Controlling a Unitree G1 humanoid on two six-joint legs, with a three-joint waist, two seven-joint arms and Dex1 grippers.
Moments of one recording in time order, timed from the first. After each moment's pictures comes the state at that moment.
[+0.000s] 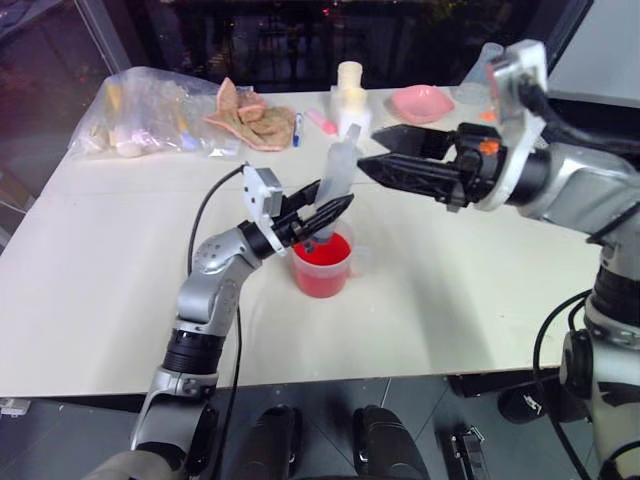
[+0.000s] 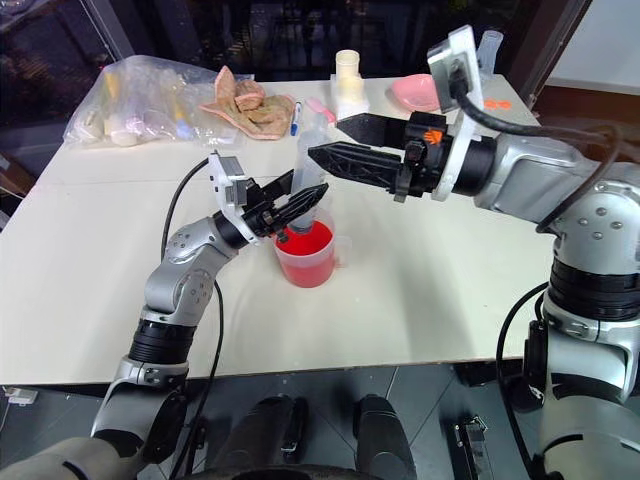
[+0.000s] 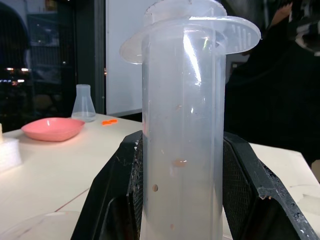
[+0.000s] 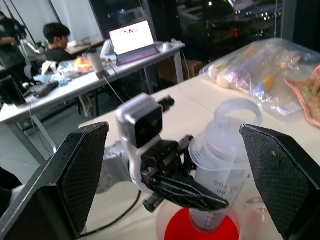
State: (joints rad) left arm -0.55 0.17 -0.03 0.02 -0.46 0.17 -0.82; right arm -0.87 -0.72 -0.16 -0.25 1.24 1.12 0.54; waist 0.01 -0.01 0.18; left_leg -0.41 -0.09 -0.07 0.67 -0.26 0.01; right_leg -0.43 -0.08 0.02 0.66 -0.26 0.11
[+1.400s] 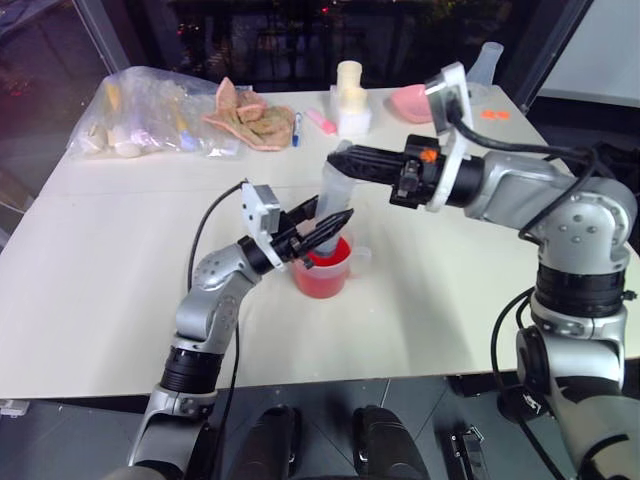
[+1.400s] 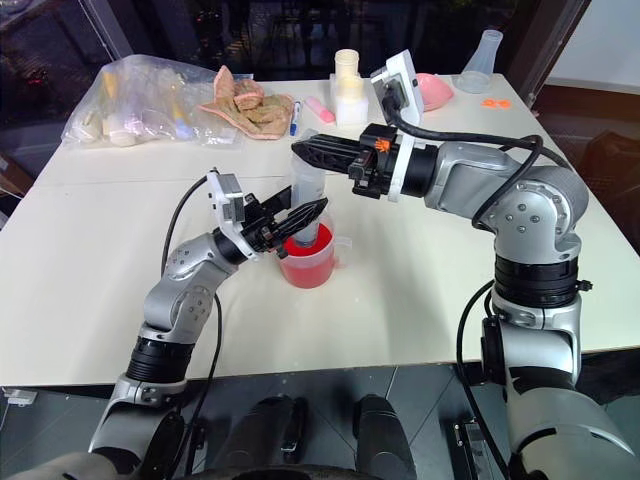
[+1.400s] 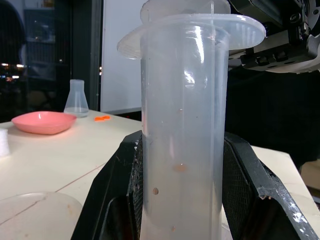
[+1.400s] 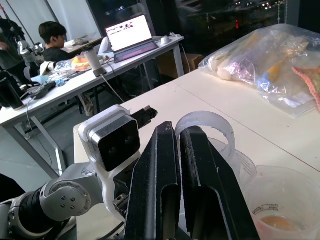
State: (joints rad) left arm -0.45 0.16 -0.06 -0.04 -0.48 0.16 -0.82; right arm -0.92 -0.54 -0.09 -0.19 1.05 1.11 0.54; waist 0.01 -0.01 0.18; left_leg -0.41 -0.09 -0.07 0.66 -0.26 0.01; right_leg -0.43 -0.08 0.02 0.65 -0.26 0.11
